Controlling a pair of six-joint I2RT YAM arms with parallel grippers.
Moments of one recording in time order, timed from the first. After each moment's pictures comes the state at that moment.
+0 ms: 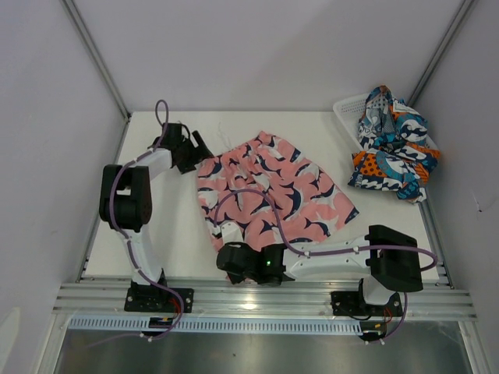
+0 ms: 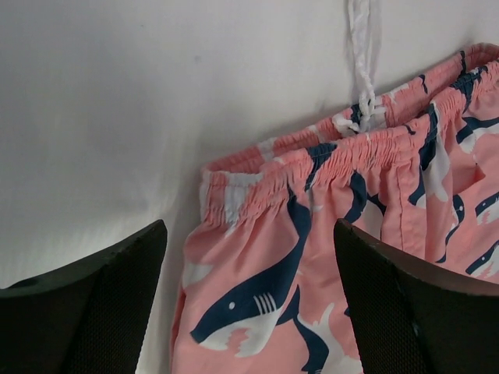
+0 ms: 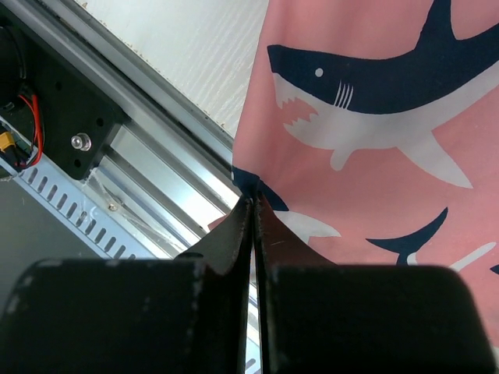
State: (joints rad) left arm -0.06 1.94 1.29 -0.19 0.22 -0.60; right arm 1.46 1.65 1.08 -0.30 0.32 0.74
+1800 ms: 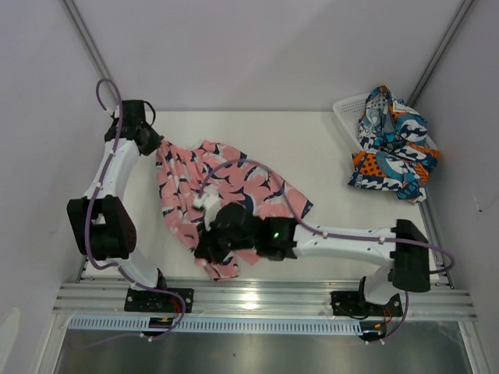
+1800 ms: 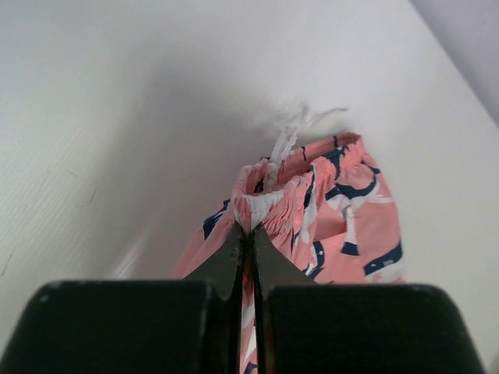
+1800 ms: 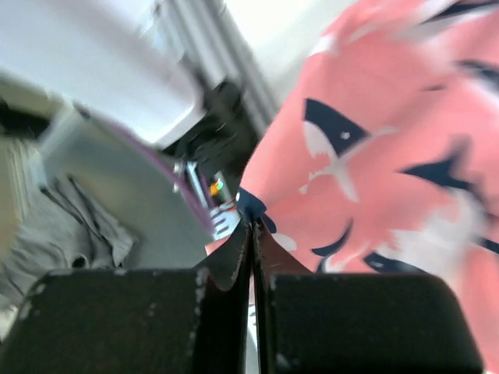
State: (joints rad) left arm 0.07 1.66 1.46 -0.61 -0.15 -0.65; right arm 1.38 1.62 1.33 -0.19 -0.05 0.52
